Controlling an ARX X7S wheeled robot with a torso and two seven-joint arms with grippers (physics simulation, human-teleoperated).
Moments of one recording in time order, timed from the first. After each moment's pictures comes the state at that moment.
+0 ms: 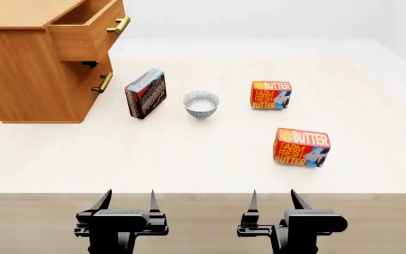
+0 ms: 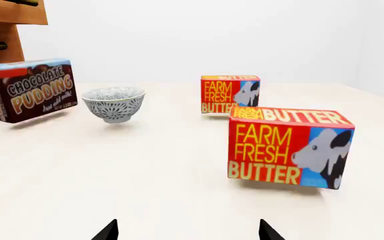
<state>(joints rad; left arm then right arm) 0.00 0.00 0.00 0.00 0.00 0.00 0.00 0.00 0.00 0.00 0.00 0.00 0.00 0.00</state>
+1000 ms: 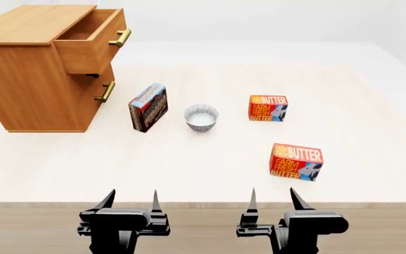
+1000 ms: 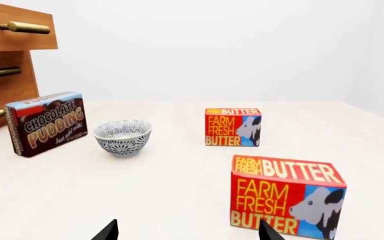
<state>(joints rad) -0.01 -0.09 0.10 0.00 -0.11 -0.03 -0.07 0.00 0.09 -0.10 0.00 0.09 -0.05 0.09</state>
